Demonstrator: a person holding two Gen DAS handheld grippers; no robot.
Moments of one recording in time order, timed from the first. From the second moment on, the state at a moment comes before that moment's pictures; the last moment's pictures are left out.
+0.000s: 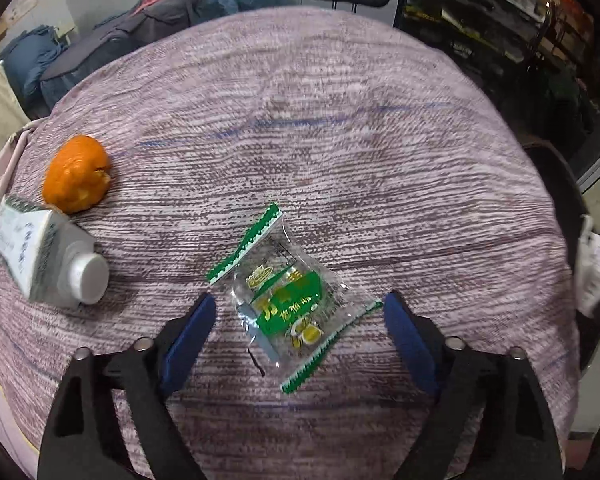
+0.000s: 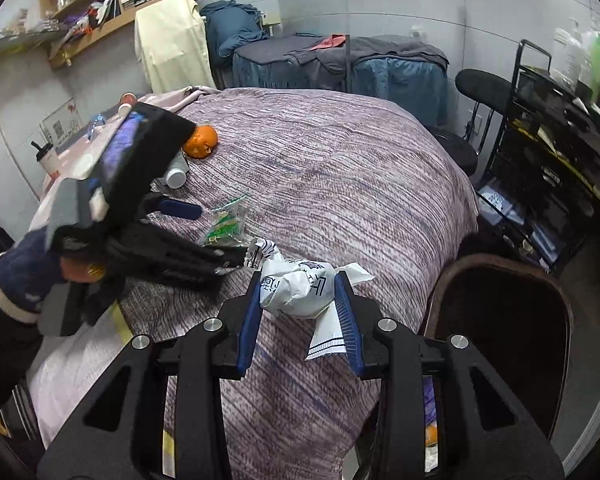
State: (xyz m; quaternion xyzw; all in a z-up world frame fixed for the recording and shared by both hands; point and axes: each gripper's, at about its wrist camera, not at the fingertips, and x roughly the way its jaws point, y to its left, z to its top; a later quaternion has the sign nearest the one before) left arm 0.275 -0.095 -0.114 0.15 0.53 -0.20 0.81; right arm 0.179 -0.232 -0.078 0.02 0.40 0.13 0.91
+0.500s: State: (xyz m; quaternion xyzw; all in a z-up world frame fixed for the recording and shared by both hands) left arm 0.242 -0.076 -0.090 0.13 0.47 -0.18 0.85; right arm 0.133 -0.285 -0.084 0.09 0.36 0.09 0.92
